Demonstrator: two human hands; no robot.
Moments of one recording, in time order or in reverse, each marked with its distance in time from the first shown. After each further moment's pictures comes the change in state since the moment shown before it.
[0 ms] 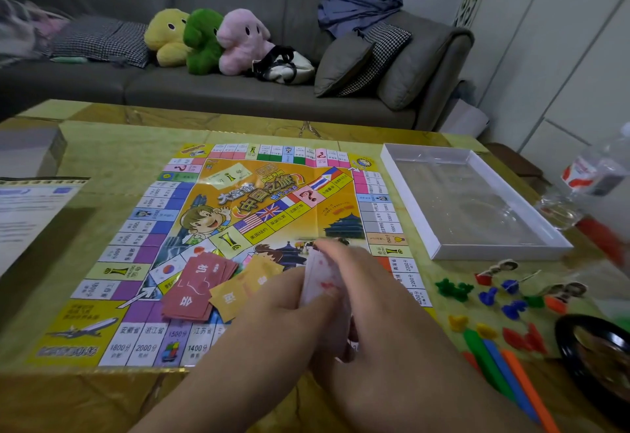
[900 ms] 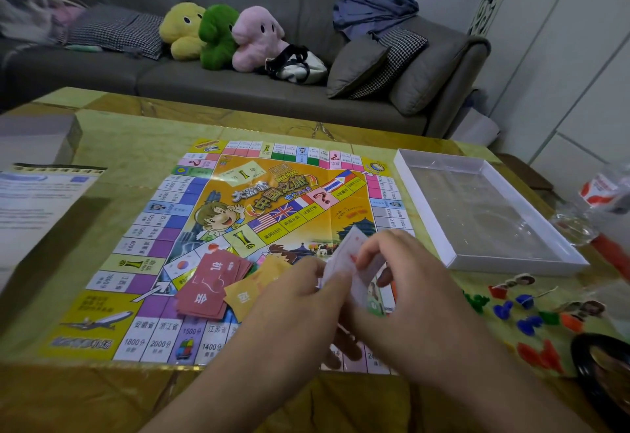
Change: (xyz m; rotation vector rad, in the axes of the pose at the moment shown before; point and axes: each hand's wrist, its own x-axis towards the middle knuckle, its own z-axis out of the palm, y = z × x) left_hand 0.006 0.003 -0.009 0.104 0.015 0.010; right_hand 0.024 0.019 -0.012 -0.043 0.138 -0.032
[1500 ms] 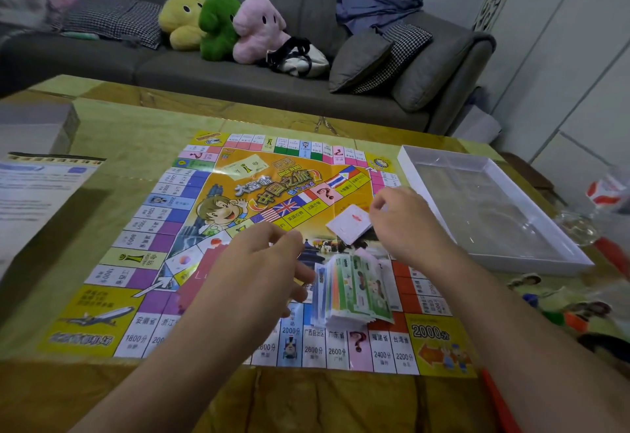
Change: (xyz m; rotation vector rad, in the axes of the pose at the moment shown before) left_hand 0.020 0.001 -0.040 -0.051 0.227 -0.034; right_hand 0.115 0.064 0.019 -0.206 -0.033 0.279
